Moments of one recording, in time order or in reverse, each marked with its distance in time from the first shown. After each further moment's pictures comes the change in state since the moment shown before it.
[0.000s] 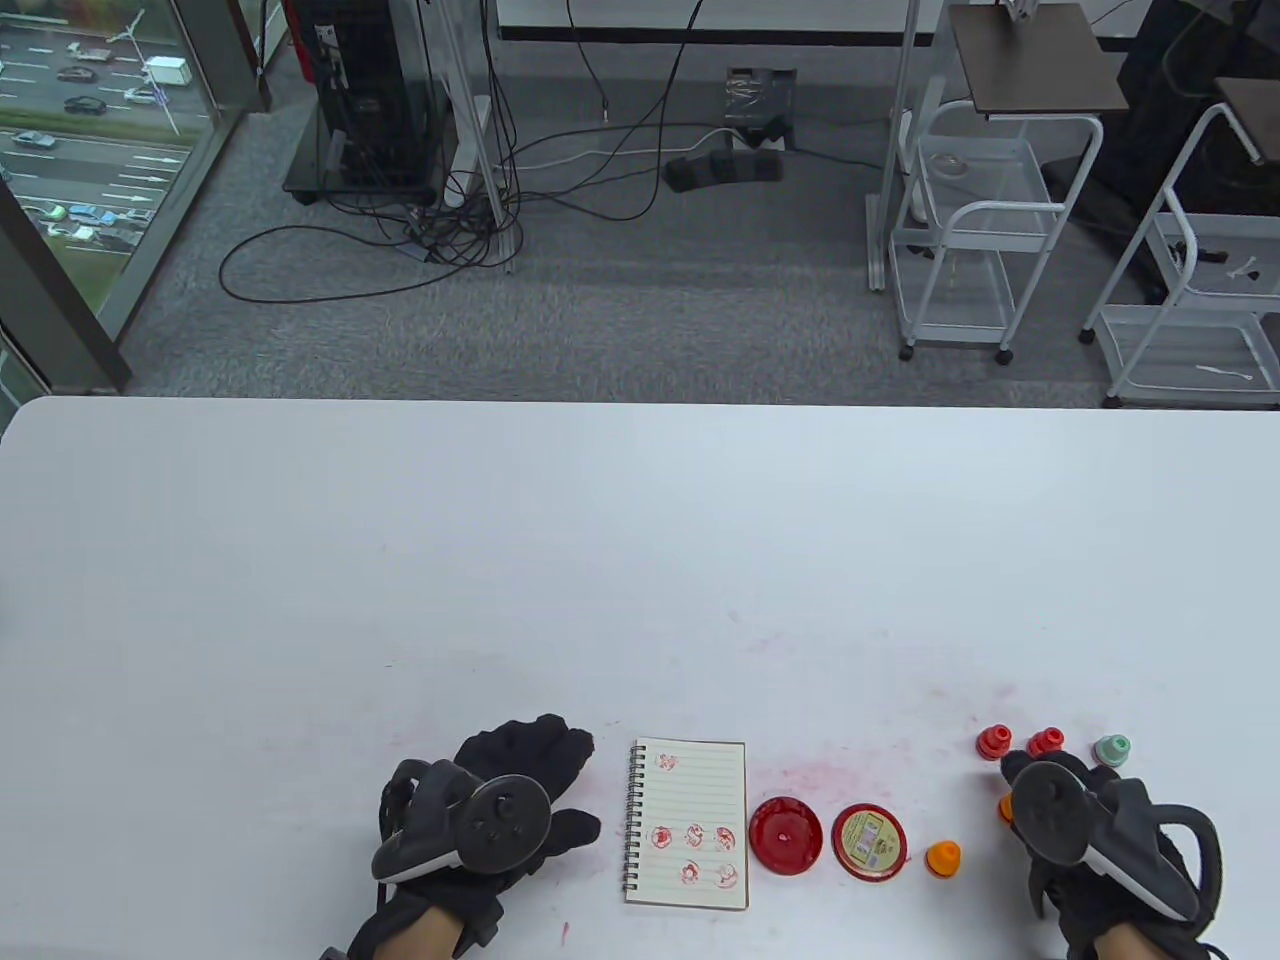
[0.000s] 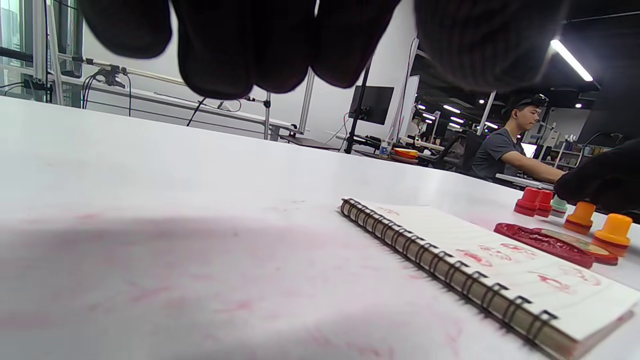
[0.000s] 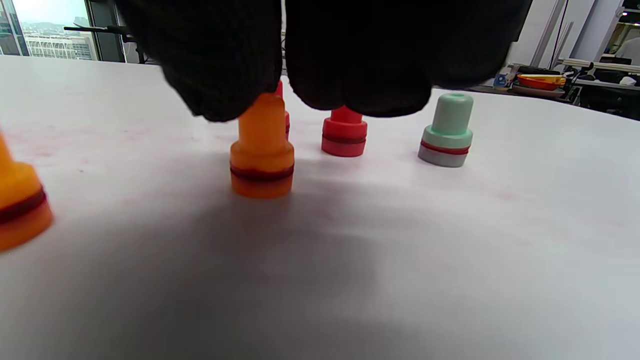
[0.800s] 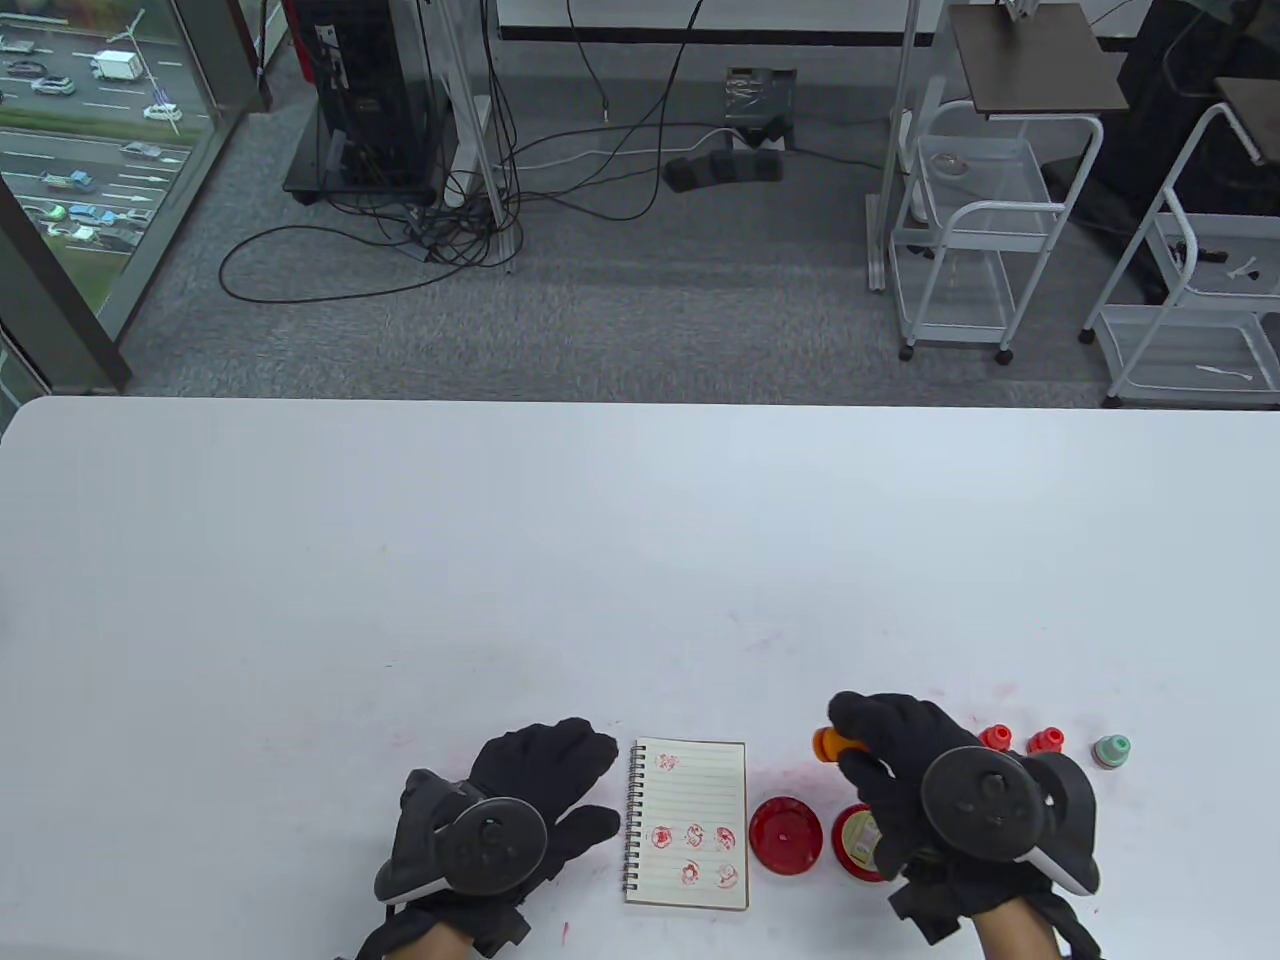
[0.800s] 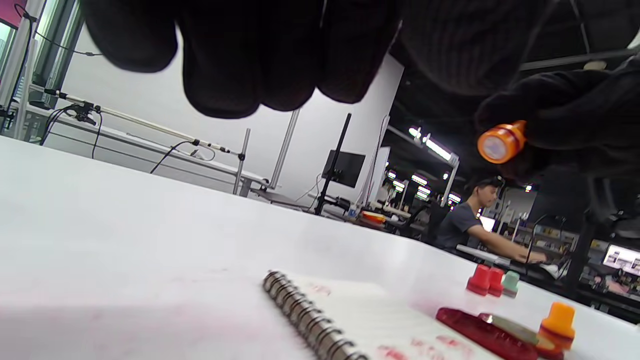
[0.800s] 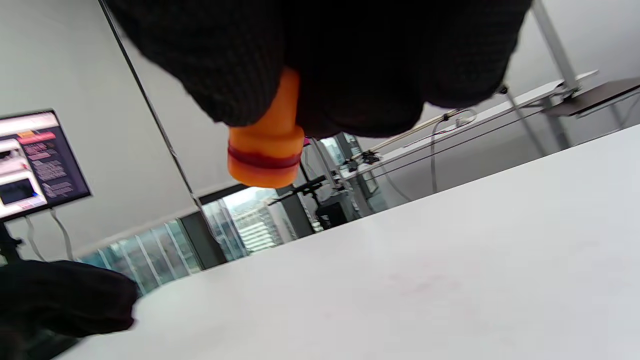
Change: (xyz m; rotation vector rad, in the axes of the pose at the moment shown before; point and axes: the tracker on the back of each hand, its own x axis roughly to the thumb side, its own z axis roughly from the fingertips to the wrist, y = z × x) left_hand 0.019 0.012 0.008 0.240 -0.090 0.142; right_hand 0.130 -0.096 0.013 -0.346 -0.447 -0.616
